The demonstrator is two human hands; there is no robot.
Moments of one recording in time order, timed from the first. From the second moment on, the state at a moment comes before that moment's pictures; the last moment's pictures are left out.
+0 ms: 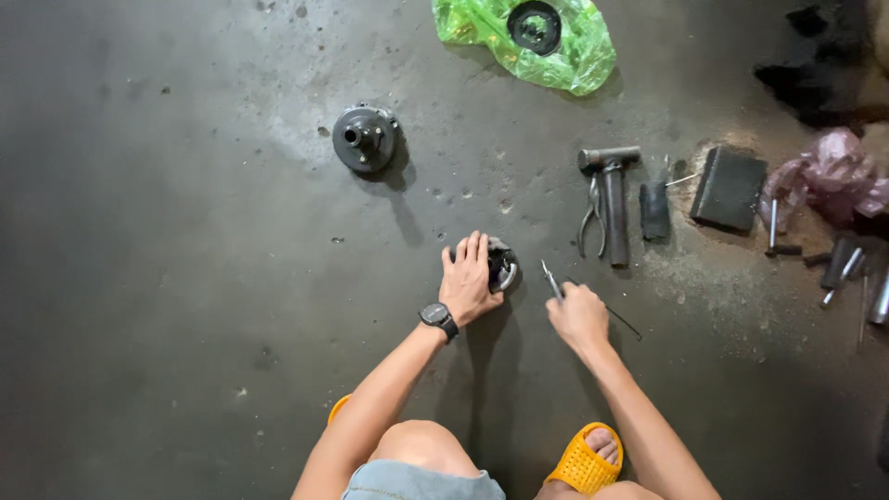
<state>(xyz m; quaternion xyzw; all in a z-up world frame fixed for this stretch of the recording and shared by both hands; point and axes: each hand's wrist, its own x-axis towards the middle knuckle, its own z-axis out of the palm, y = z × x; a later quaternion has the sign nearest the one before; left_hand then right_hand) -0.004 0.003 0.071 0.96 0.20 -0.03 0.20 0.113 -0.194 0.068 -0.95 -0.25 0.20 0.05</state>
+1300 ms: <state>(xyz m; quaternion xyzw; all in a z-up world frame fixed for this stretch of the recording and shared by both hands) 0.003 0.009 0.074 0.96 0.20 -0.06 0.20 0.107 -0.115 0.089 -0.86 -0.22 0.25 0.39</state>
